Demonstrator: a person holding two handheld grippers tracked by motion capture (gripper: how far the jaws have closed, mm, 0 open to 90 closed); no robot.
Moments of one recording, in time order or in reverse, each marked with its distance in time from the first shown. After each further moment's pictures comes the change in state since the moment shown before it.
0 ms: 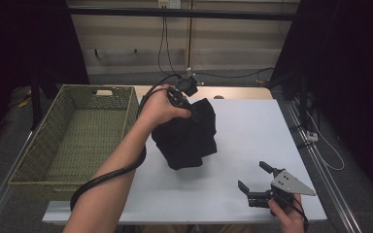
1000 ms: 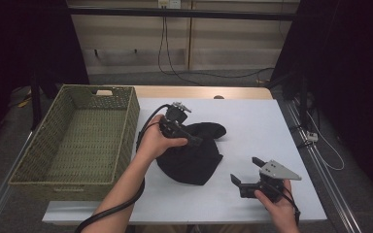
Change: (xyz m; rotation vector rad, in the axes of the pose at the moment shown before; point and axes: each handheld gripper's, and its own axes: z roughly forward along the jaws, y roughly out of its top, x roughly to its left) left arm -0.002 -0.080 0.049 -0.176 0.046 -0.119; right arm 0.000 0.012 0.033 0.153 -0.016 0.031
